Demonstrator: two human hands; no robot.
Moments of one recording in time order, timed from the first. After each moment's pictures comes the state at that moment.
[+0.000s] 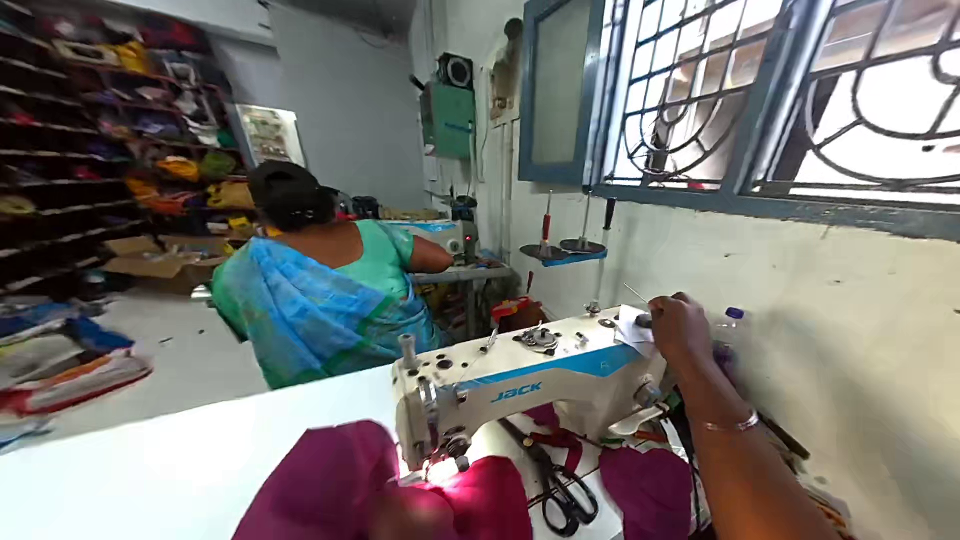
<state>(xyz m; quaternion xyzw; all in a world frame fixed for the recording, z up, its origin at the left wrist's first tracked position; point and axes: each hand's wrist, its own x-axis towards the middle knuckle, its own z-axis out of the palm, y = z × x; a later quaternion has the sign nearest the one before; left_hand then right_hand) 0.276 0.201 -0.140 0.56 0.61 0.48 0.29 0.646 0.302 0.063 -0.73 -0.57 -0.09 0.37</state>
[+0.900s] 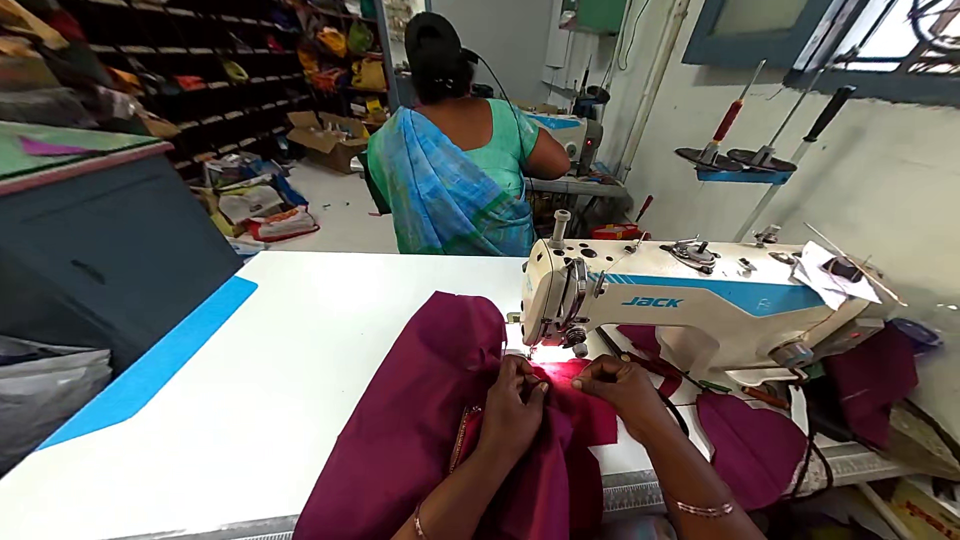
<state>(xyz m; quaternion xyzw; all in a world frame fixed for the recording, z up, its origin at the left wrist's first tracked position) 0.272 0.191 -0.126 0.54 0.58 0.50 0.35 0.456 0.240 -0.106 -0.48 -0.64 0.45 0.39</state>
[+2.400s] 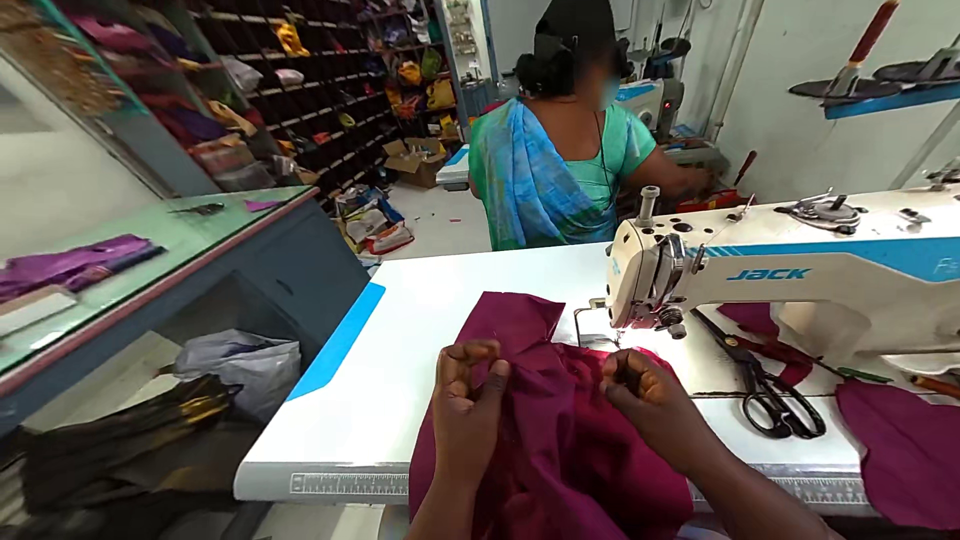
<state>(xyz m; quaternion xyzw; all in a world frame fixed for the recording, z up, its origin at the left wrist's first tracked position) 0.161 0.106 -0.078 0.48 0.52 0.69 0.19 0.369 0.172 -0.077 -0.38 -0.68 0.49 0.39</state>
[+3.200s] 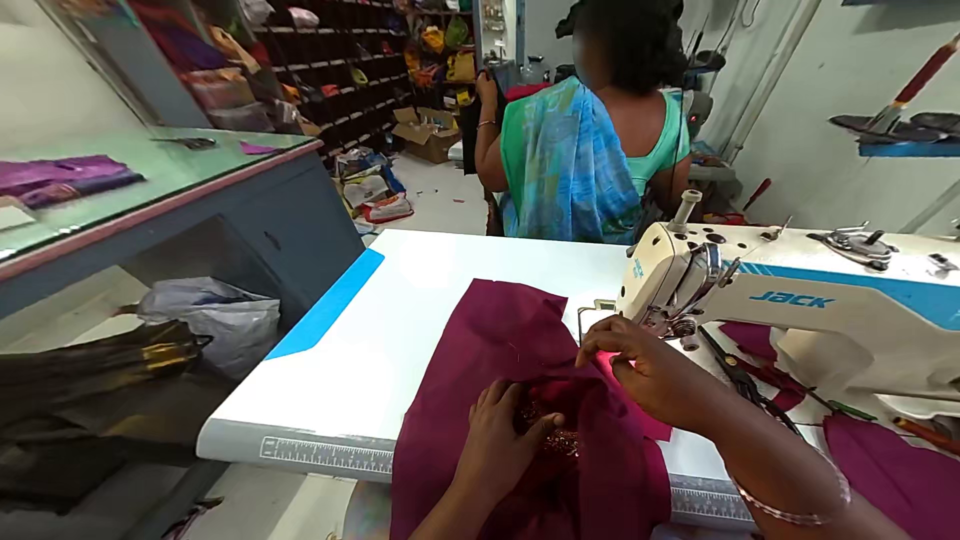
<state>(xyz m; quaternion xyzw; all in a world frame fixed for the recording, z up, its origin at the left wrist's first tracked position) 0.171 0.095 -0.115 0.56 0.71 0.33 0.26 0.363 0.211 -0.028 -0.26 -0.90 0.28 0.20</state>
